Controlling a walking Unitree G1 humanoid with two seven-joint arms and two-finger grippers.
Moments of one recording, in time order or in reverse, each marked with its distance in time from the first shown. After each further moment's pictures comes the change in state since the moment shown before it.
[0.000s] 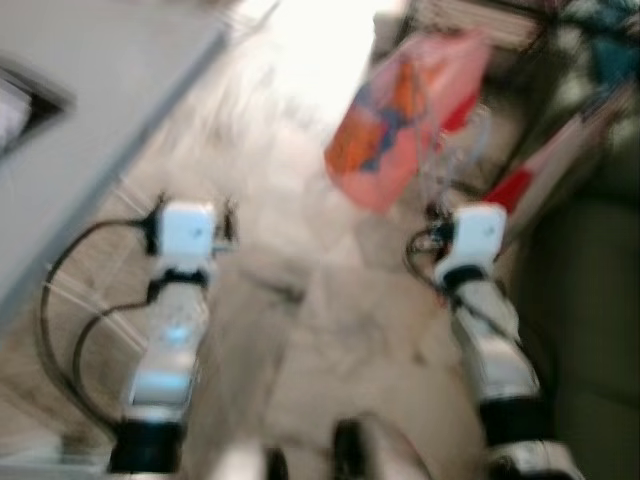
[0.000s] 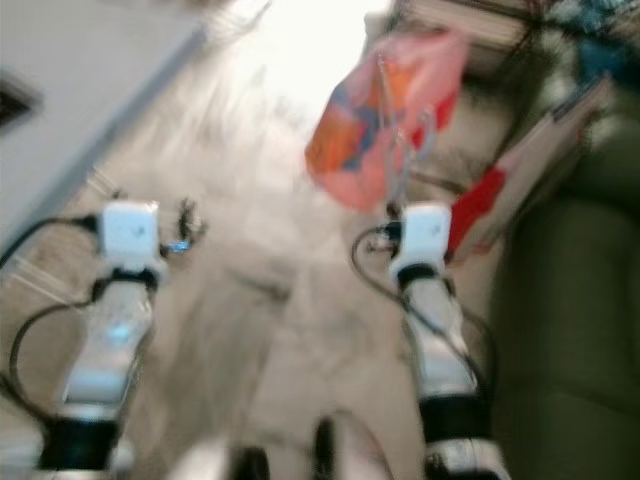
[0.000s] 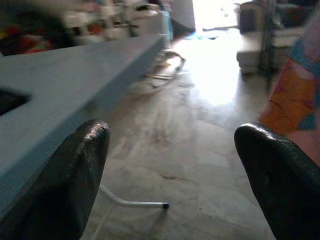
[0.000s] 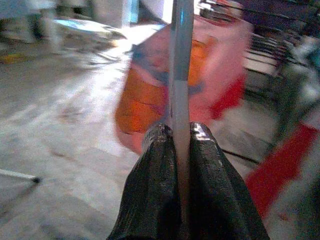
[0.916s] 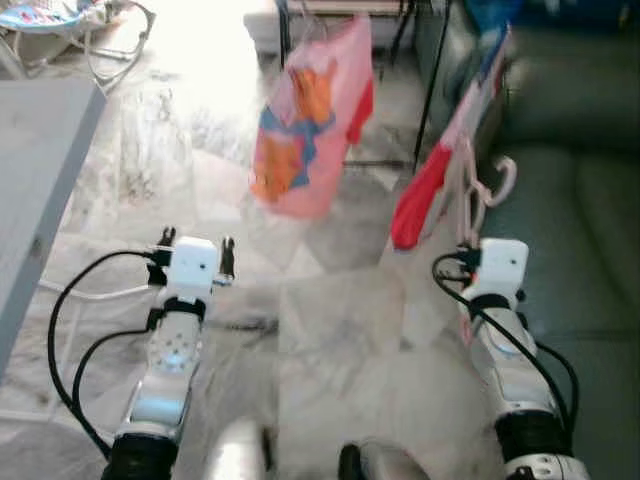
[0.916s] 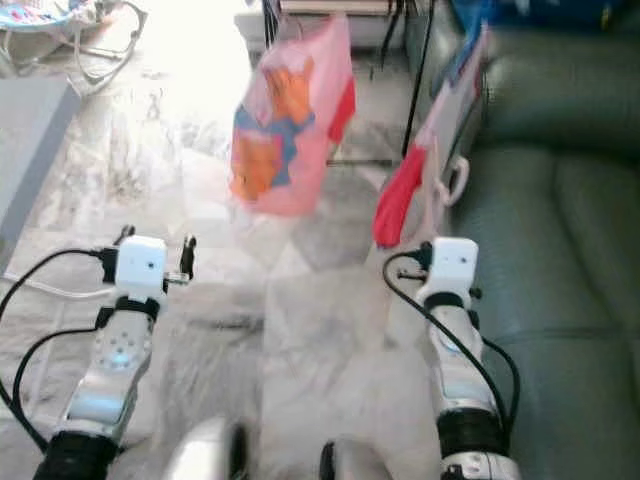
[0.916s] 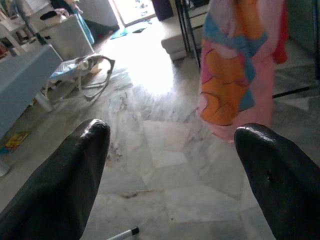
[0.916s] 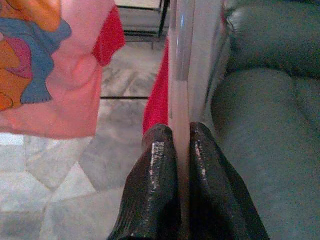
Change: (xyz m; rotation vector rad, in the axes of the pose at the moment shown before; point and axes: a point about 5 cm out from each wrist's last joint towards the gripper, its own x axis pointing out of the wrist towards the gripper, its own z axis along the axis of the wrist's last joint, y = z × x) left arm -0.017 0.001 -0.047 0.092 0.108 -0.049; right arm -0.020 -0.035 -0.044 0.012 0.184 -0.157
